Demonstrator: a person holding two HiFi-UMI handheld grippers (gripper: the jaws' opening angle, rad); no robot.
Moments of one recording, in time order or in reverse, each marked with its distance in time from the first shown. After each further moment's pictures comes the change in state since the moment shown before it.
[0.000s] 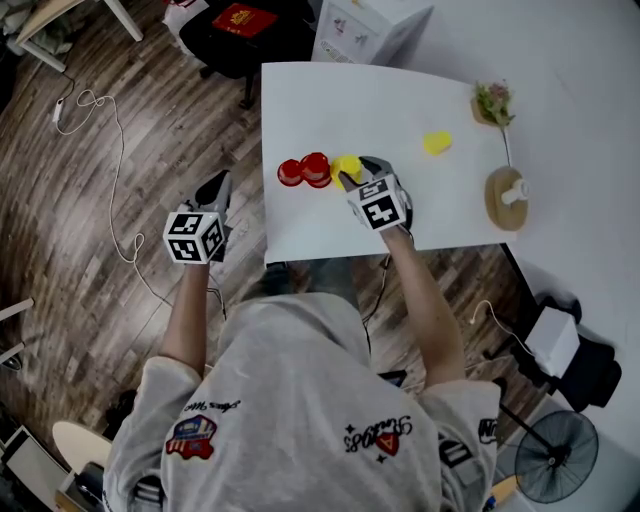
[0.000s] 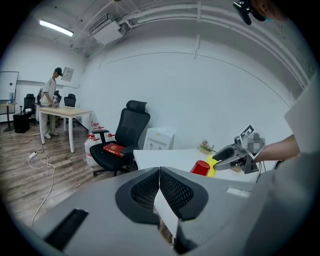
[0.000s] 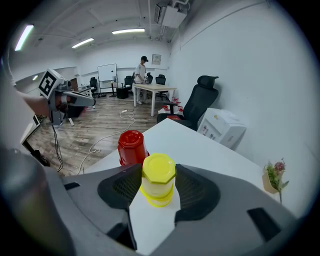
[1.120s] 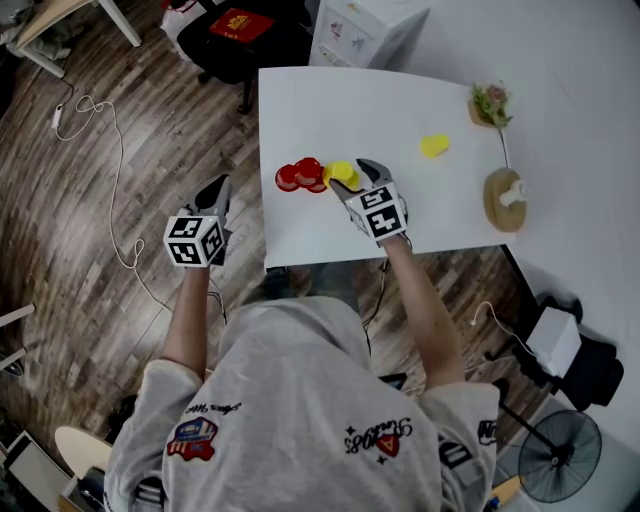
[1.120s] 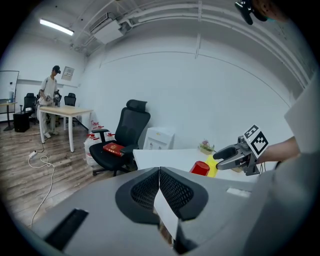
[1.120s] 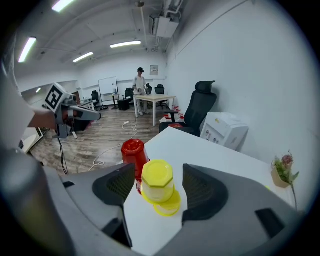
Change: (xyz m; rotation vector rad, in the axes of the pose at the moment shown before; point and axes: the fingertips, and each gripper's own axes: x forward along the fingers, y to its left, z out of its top) left arm 0.004 -0.002 0.000 -0.005 0.003 -0.001; right arm -0.008 0.007 0.012 0.062 -0.121 0.047
